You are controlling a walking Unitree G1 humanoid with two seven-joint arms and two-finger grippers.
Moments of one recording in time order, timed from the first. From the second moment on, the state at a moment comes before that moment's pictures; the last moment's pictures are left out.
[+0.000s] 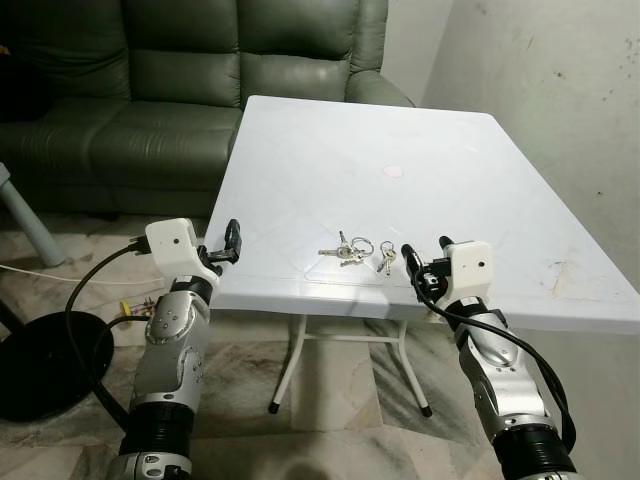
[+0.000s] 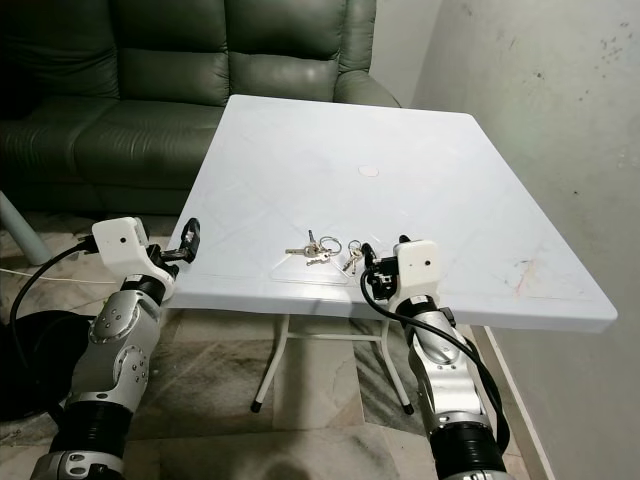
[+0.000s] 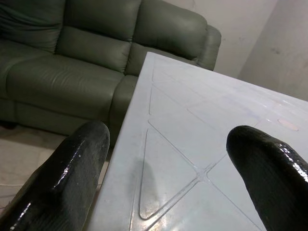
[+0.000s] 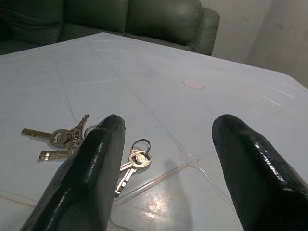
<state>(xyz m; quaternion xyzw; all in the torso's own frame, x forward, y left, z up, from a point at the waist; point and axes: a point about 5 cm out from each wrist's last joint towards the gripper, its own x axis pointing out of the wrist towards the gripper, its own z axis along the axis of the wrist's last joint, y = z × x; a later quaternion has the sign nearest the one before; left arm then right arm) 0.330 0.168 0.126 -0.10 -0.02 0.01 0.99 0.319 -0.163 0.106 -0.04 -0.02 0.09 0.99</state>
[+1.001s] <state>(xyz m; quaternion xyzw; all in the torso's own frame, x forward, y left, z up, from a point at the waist) 0.320 0.121 0.143 -0.08 -0.03 -0.08 0.99 0.369 -0.134 0.134 -0.08 0.02 0.13 0.99</state>
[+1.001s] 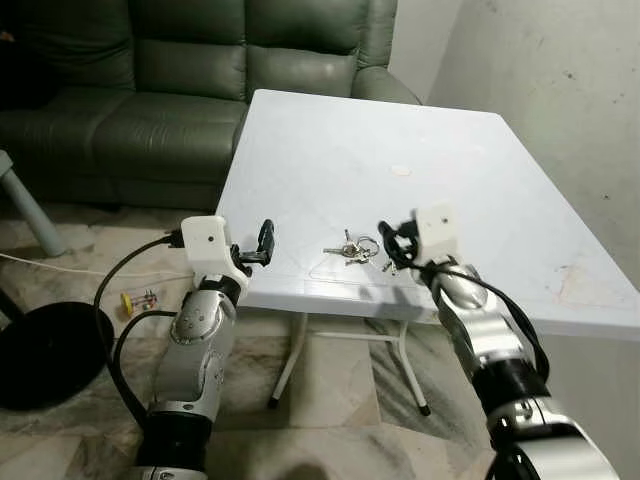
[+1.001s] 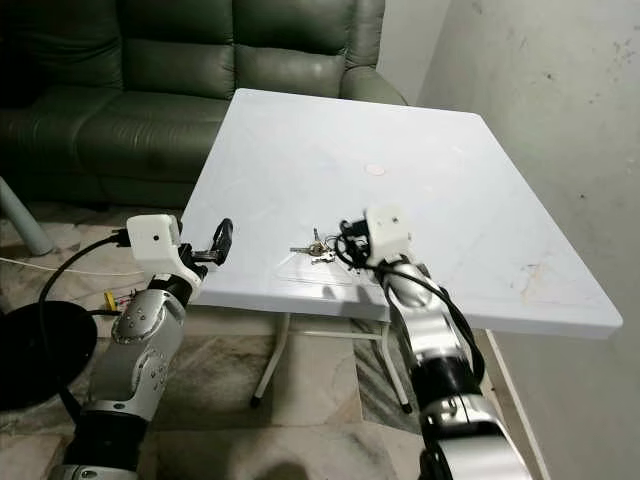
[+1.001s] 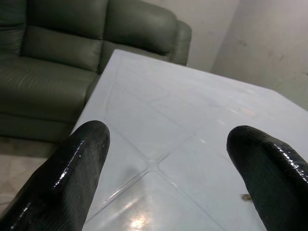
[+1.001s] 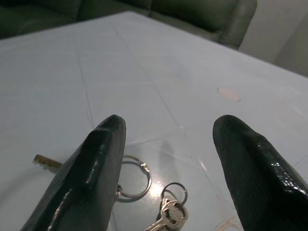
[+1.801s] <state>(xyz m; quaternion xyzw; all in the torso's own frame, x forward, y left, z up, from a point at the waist) 0.279 0.092 0.146 -0.07 -0.01 -0.15 0.99 0.390 -0.136 0.134 -0.07 0.08 0.10 0.99</state>
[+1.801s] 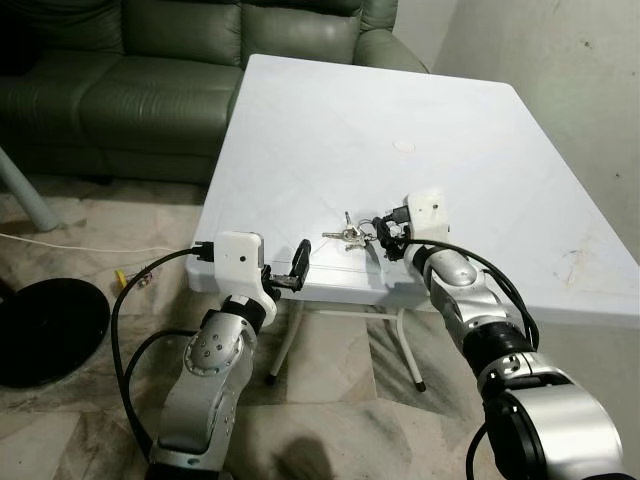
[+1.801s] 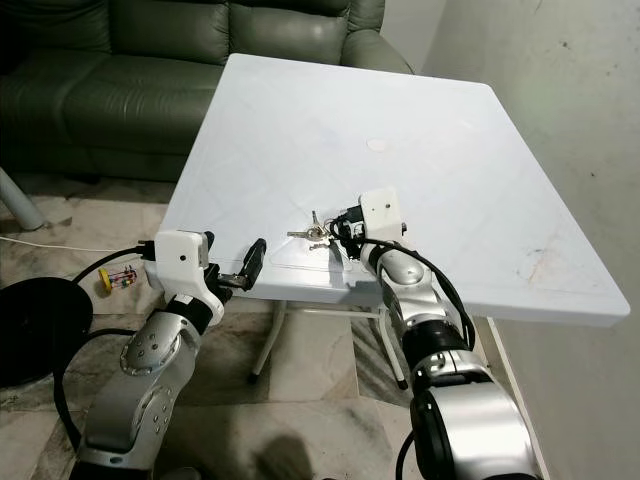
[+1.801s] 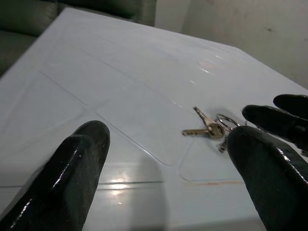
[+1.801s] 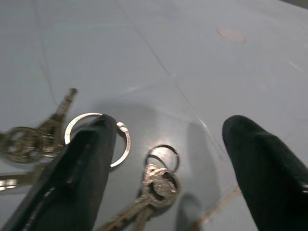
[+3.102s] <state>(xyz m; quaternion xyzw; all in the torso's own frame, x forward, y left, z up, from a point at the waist) 0.271 0.089 0.148 -0.07 0.00 -0.15 0.99 0.398 -0.124 0.146 -0.03 0.13 0.17 0.98</state>
